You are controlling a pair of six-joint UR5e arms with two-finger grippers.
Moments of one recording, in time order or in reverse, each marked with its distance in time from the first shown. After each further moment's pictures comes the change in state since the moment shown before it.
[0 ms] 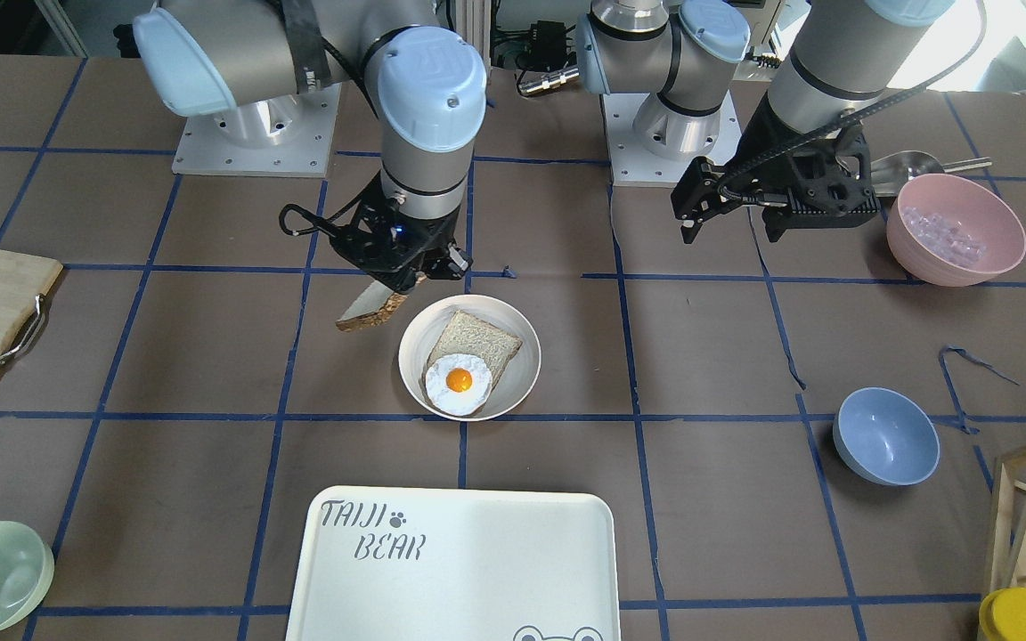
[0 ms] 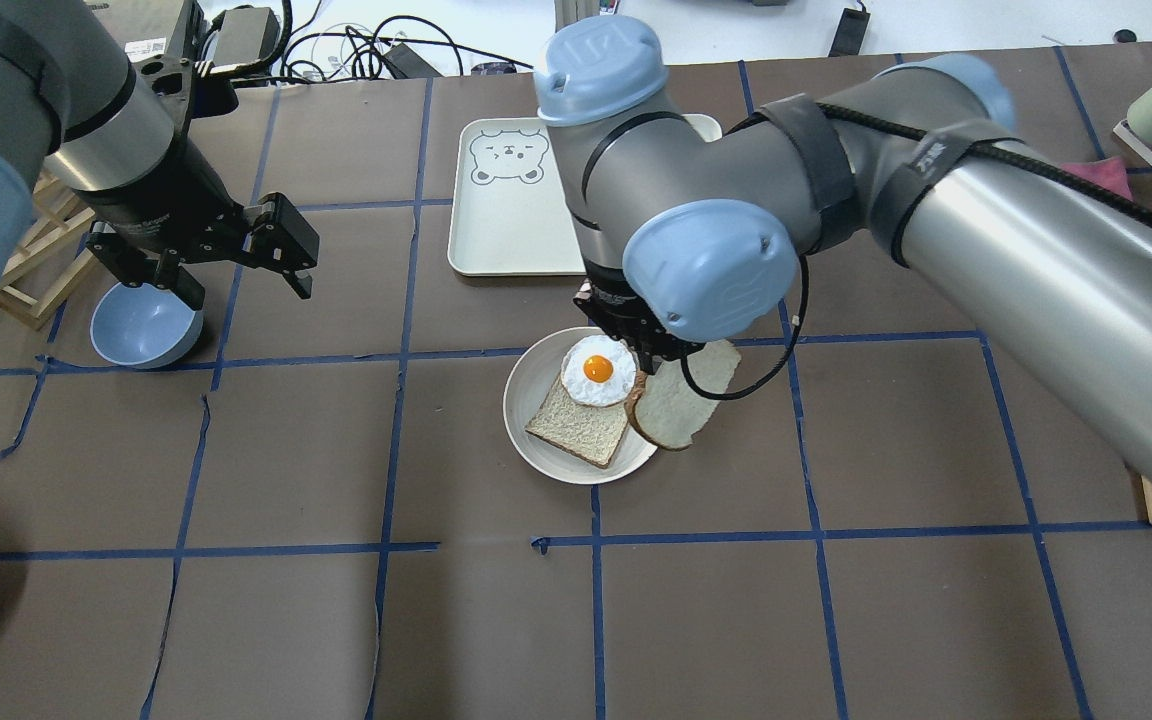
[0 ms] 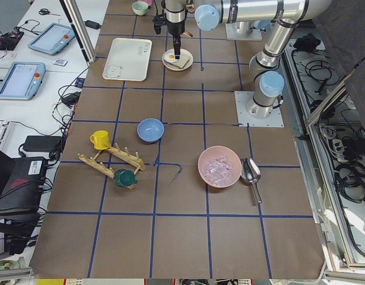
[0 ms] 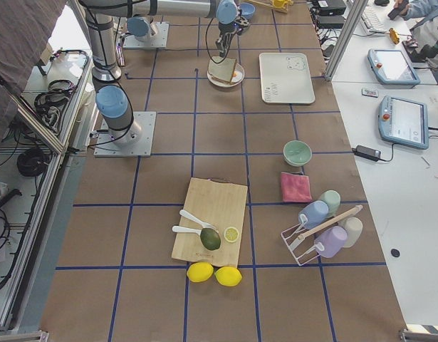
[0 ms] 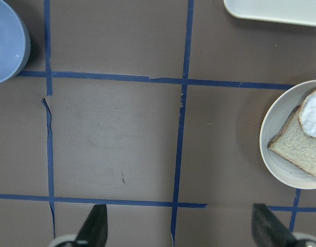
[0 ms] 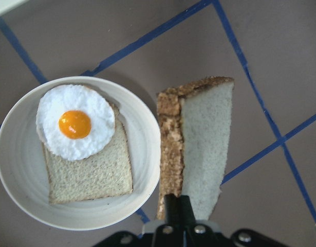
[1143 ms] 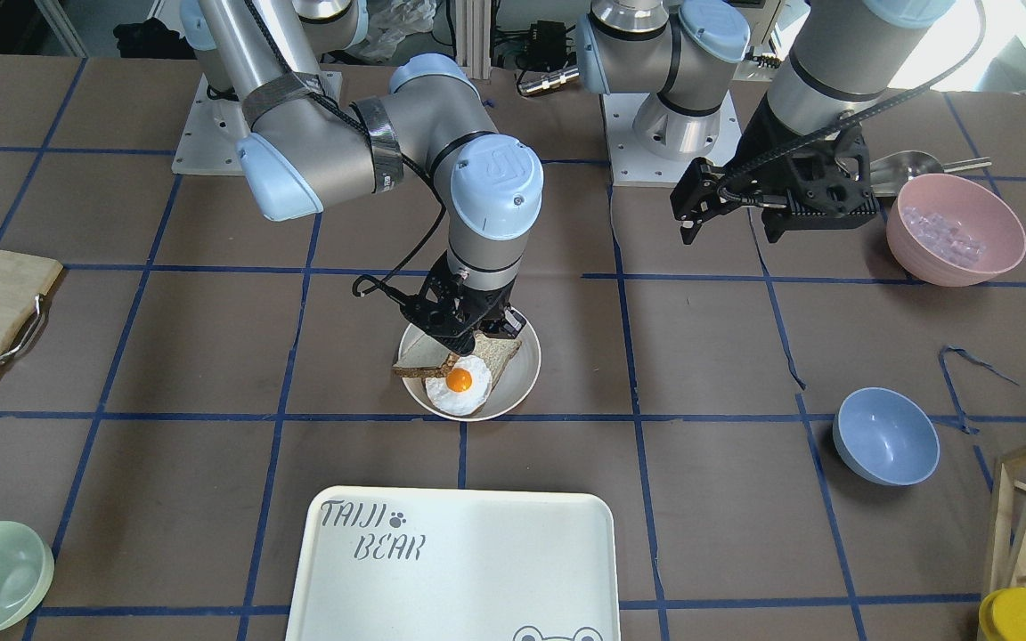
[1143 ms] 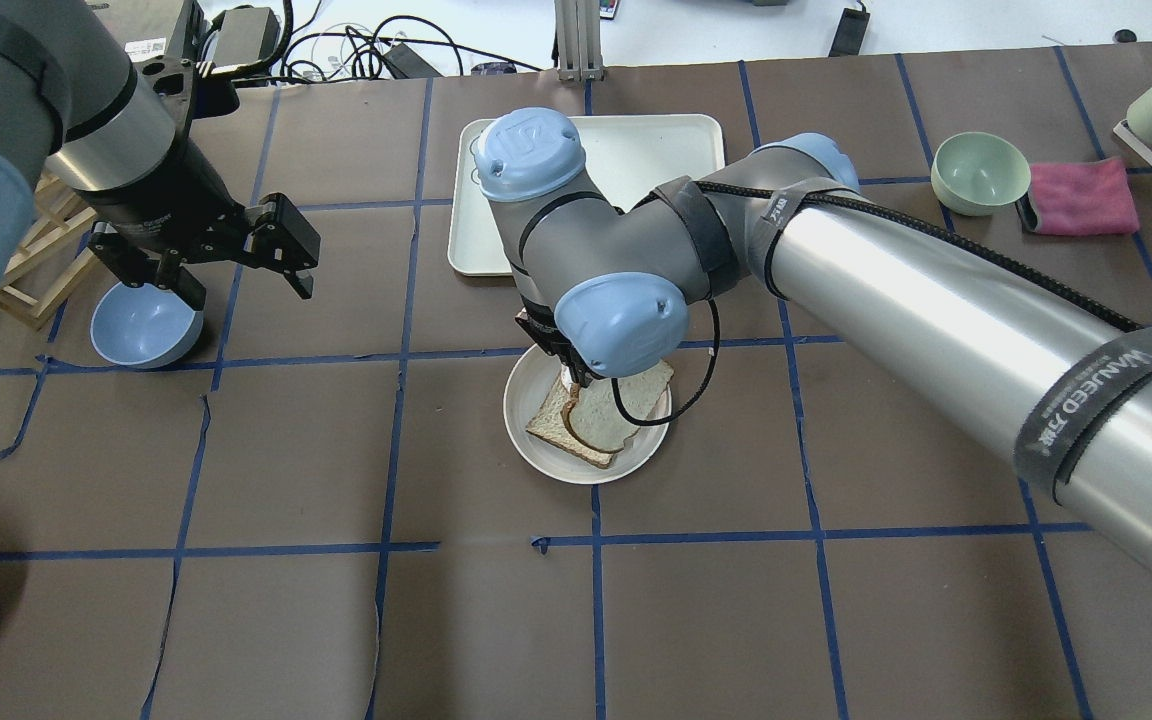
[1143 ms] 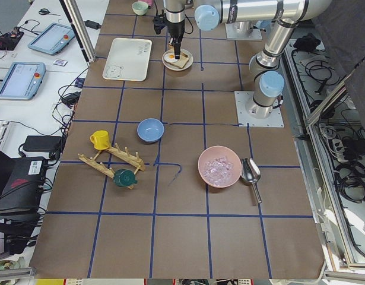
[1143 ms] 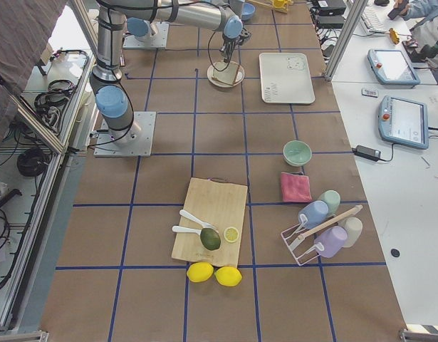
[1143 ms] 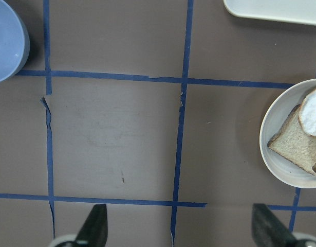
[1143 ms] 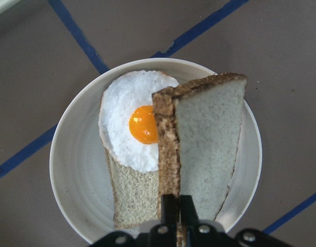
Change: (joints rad) left arm -0.001 -0.002 0.000 0.001 -0.001 0.000; right arm 0.037 0.149 0.006 -0.206 0.040 0.072
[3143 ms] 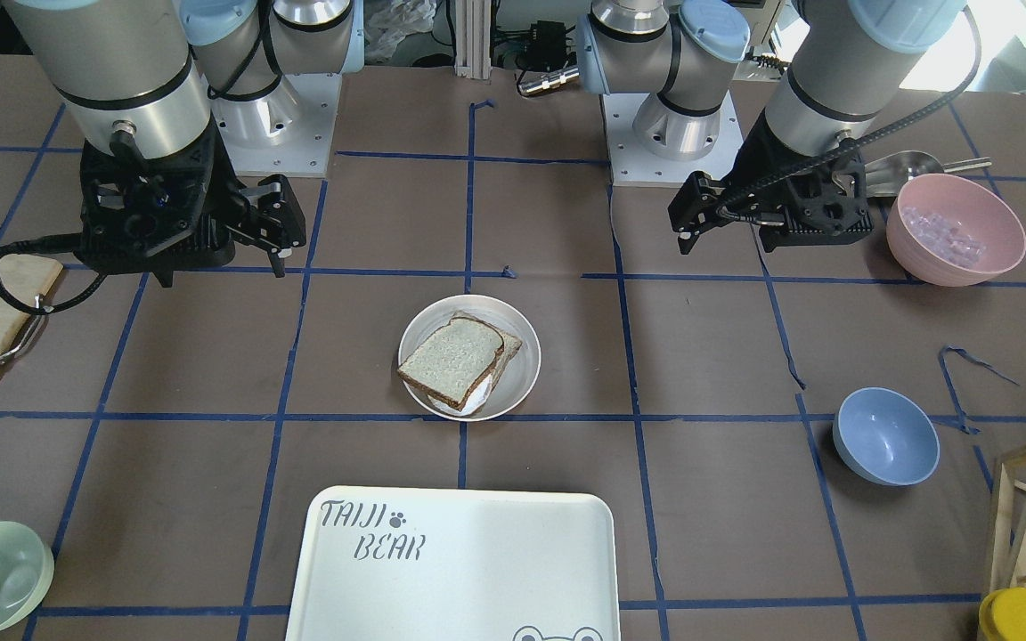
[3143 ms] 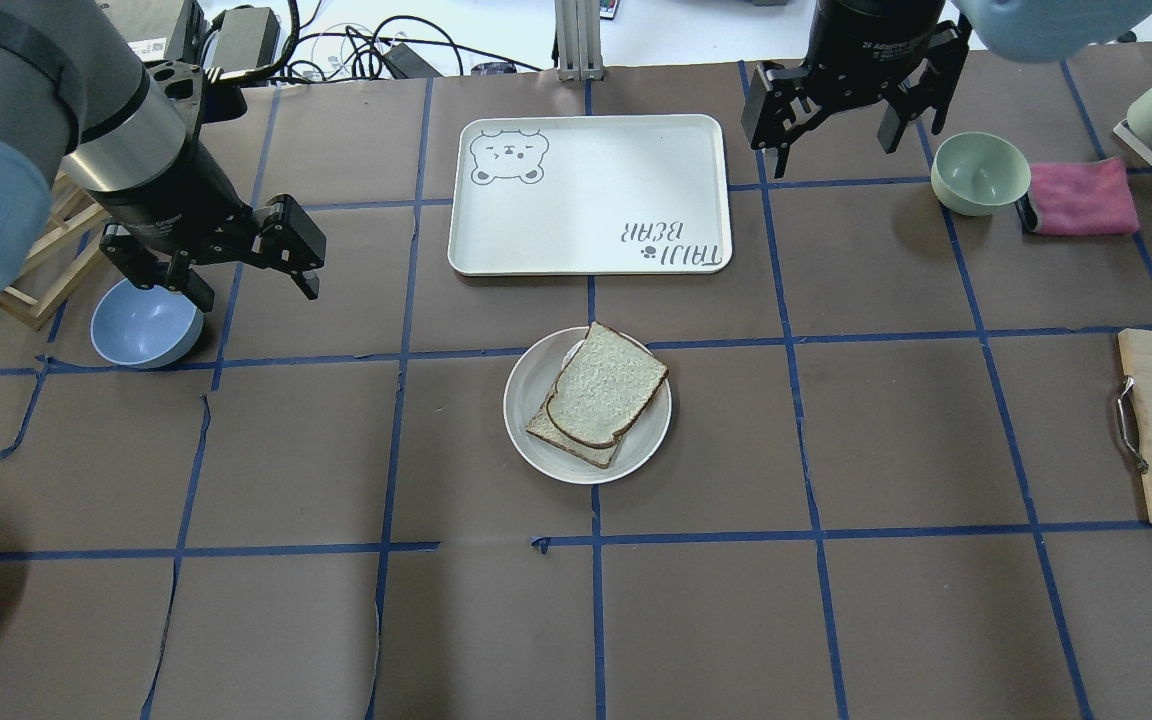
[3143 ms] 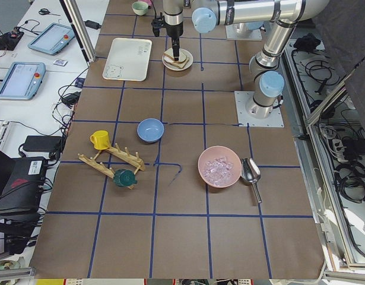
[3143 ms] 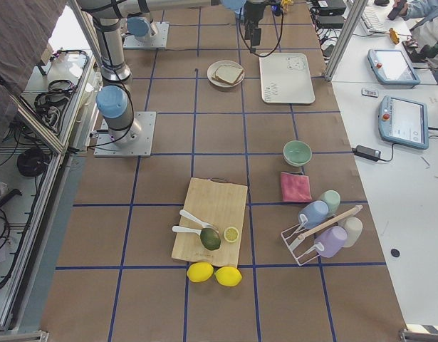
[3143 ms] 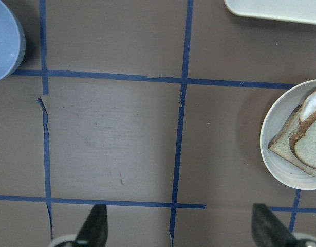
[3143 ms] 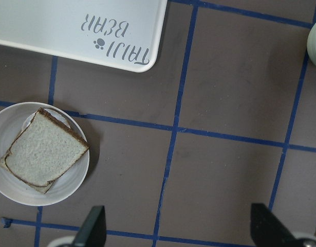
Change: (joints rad) left arm 0.002 -0.027 -0.001 0.009 -0.011 -0.013; right arm -0.375 -0.252 -0.240 0.327 -0.035 -1.156
